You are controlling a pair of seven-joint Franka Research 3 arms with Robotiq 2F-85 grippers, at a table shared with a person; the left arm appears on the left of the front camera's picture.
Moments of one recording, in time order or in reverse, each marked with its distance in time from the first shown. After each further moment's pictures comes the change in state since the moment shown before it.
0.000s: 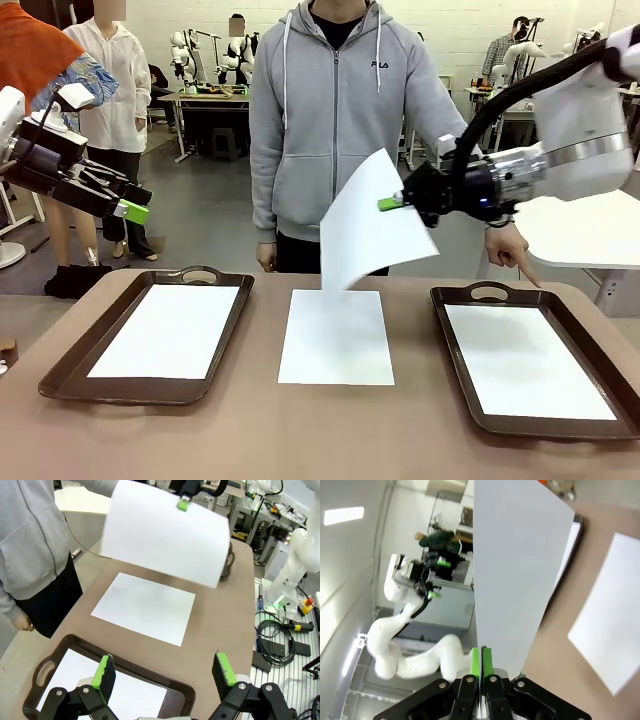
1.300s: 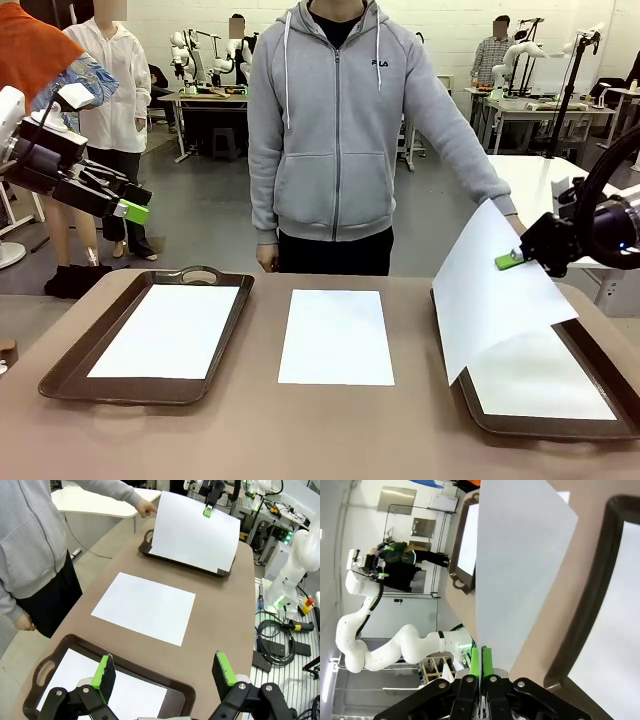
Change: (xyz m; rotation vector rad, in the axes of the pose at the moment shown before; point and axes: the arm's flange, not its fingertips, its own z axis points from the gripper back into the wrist) left arm 0.000 0.000 0.000 0.001 0.001 0.000; right arm -0.102 -0.068 0.134 -0.236 -0.059 -0.099
